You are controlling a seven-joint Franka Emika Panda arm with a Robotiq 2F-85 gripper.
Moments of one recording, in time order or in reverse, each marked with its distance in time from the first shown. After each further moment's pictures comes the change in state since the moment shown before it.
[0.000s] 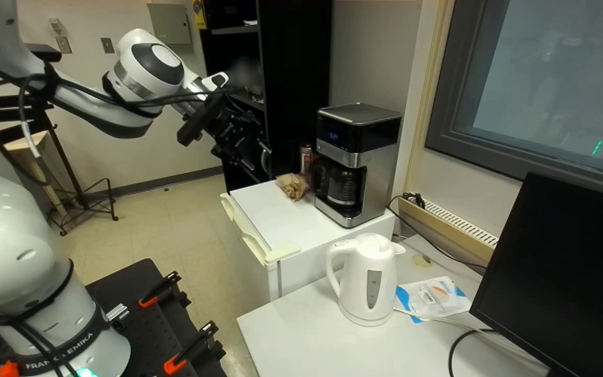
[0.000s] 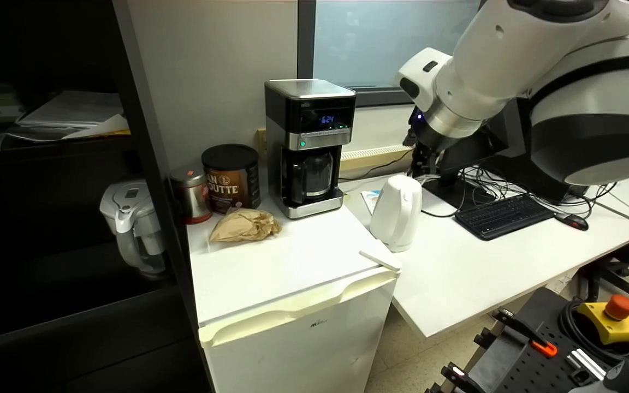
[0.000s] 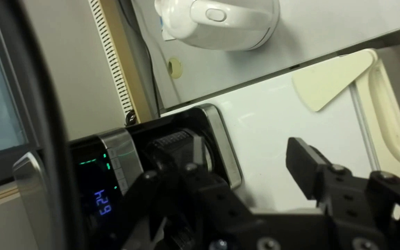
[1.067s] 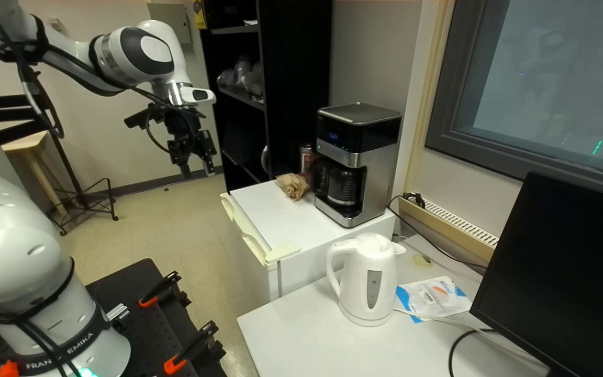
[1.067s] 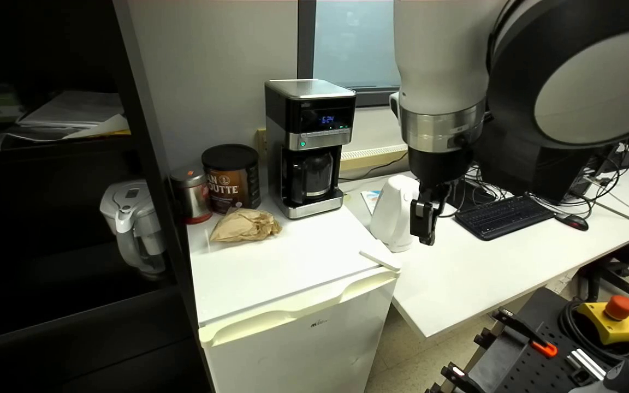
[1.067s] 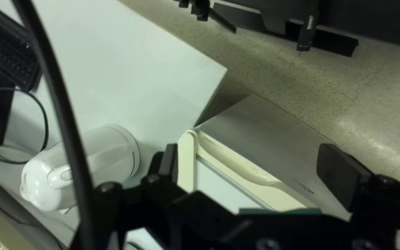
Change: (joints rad) arm 0.081 0.093 0.171 0.177 0.689 -0.591 0.288
